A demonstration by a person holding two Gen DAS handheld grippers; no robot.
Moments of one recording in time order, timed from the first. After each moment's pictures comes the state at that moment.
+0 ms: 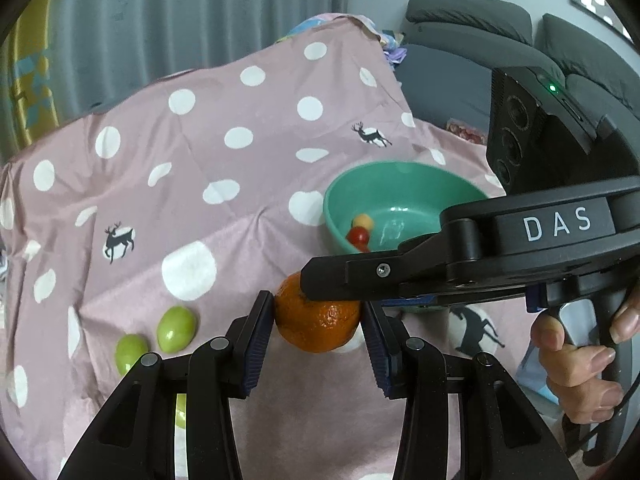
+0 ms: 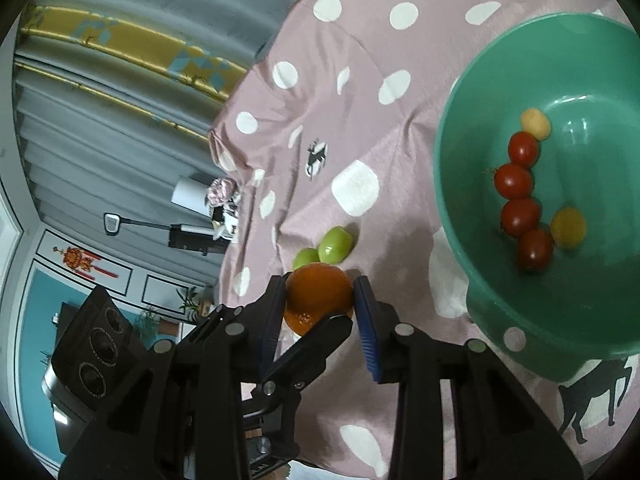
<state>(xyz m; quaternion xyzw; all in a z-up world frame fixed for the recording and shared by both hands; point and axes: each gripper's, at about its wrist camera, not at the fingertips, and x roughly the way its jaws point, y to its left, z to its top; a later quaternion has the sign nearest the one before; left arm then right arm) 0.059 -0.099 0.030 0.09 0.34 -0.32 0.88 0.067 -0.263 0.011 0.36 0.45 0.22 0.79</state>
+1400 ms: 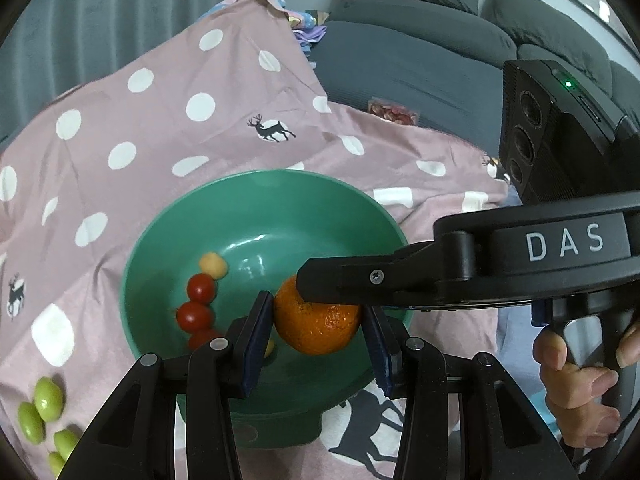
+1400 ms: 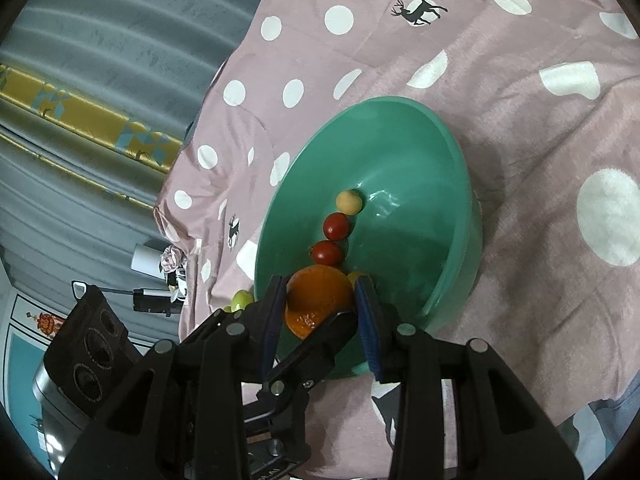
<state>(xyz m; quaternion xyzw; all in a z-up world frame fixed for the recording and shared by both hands) 0.057 -0.244 0.014 0.10 0.36 -0.42 0.83 0.025 -0.402 0.007 0.39 0.42 0.08 0.81</state>
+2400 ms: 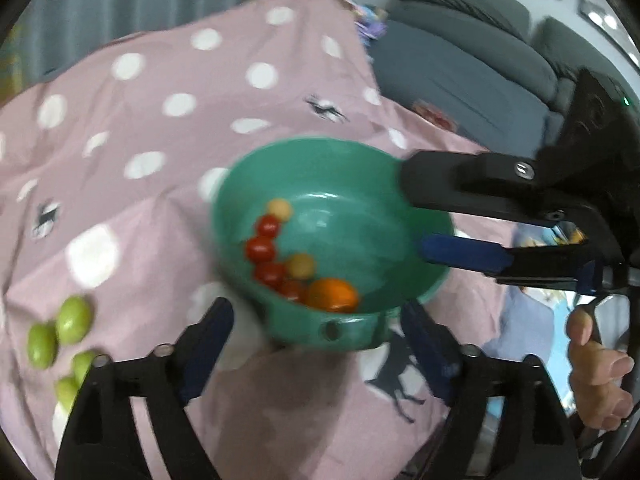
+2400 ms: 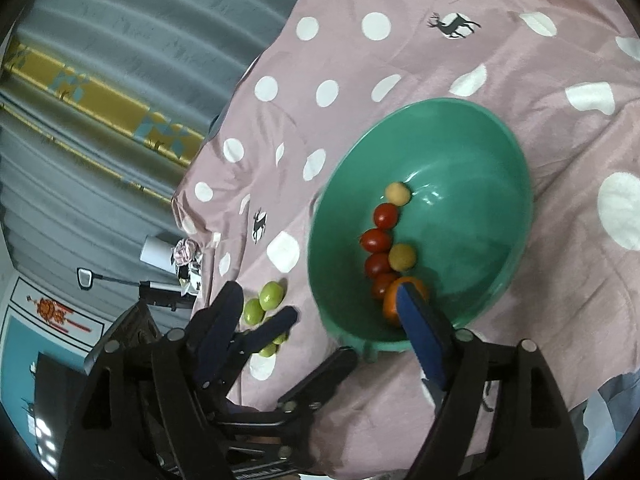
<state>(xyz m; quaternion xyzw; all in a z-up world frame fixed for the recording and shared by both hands) 0.058 -0.168 0.014 0.04 0.40 -0.35 0.85 0.010 -0.357 0.038 0.37 0.40 0.10 0.83</state>
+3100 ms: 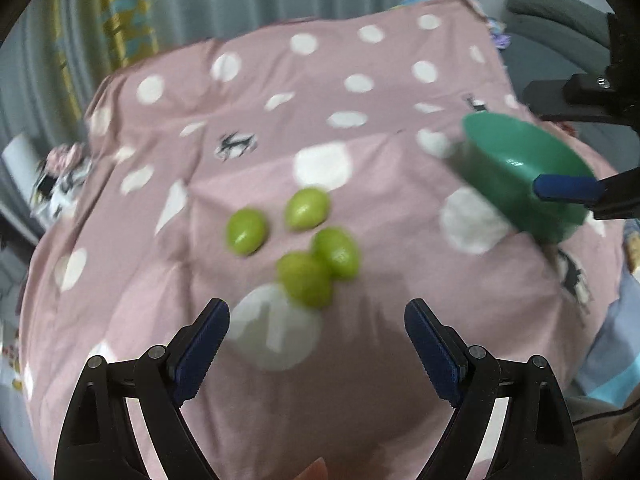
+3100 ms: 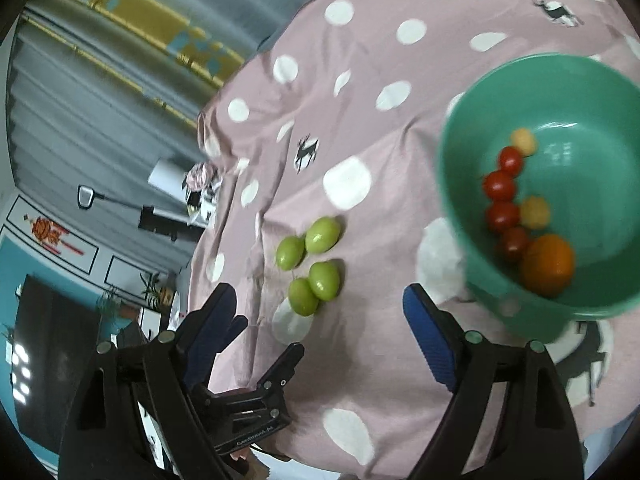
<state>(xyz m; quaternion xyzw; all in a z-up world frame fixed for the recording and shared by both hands) 0.038 -0.002 -0.031 0.07 0.40 -0.13 0.90 0.047 -0.234 0.022 0.29 0.45 0.19 0.82</state>
